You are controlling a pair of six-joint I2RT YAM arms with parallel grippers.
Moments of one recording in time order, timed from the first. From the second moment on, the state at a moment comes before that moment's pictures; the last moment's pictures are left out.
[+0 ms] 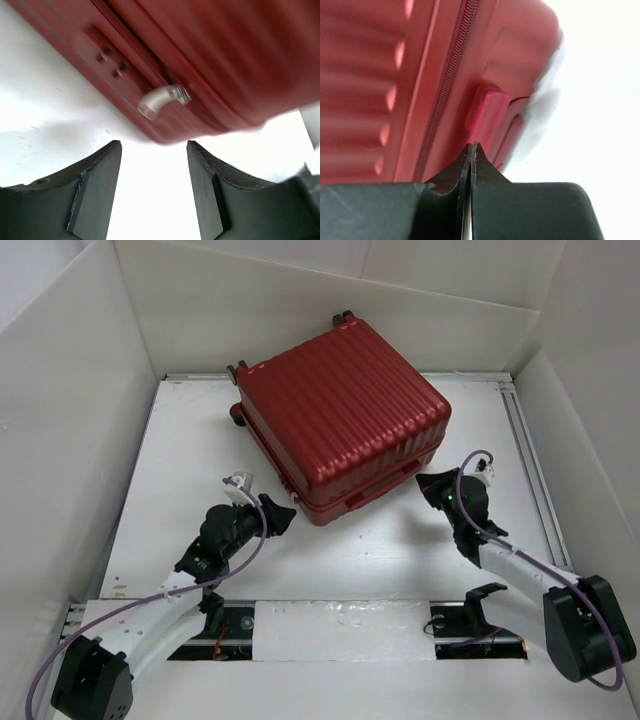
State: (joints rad) left arm -0.48 0.69 0.20 0.21 0.10 -0.61; right arm 0.31 1.06 0.32 0.44 0.17 1.08
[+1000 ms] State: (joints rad) left arm -0.48 0.76 0.20 0.39 0.13 -0.55; right arm 0.34 1.38 0.53 0.38 -0.01 0.99
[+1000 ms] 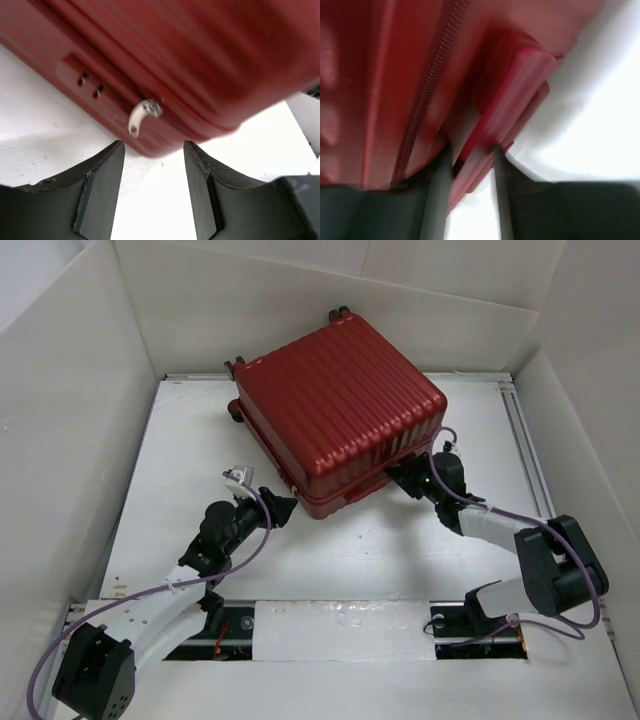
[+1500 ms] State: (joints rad) left arm -0.52 0.79 0.20 0.36 0.13 -0.54; right arm 0.11 1.11 0.32 0.43 -0.07 1.10
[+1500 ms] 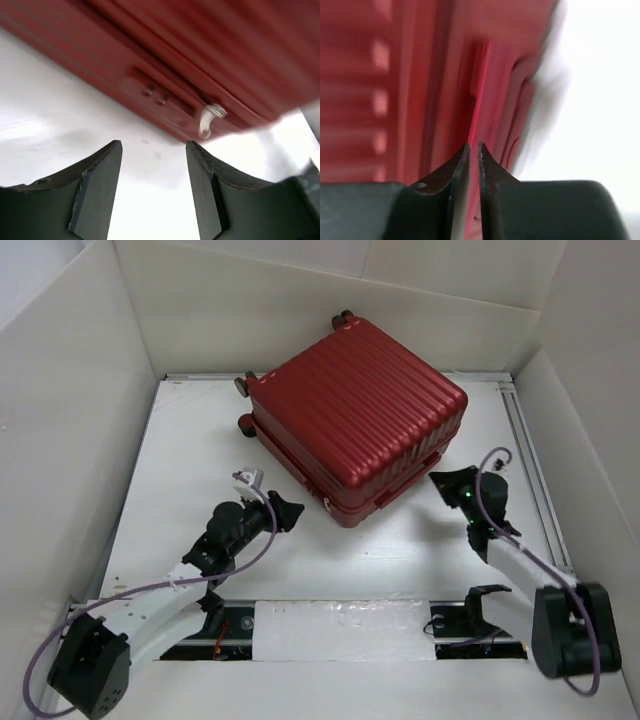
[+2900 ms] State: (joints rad) left arm -1.00 1.12 0.59 0.08 -0.52 -0.47; right arm 0.25 1.38 0.81 -0.16 0.10 0.72
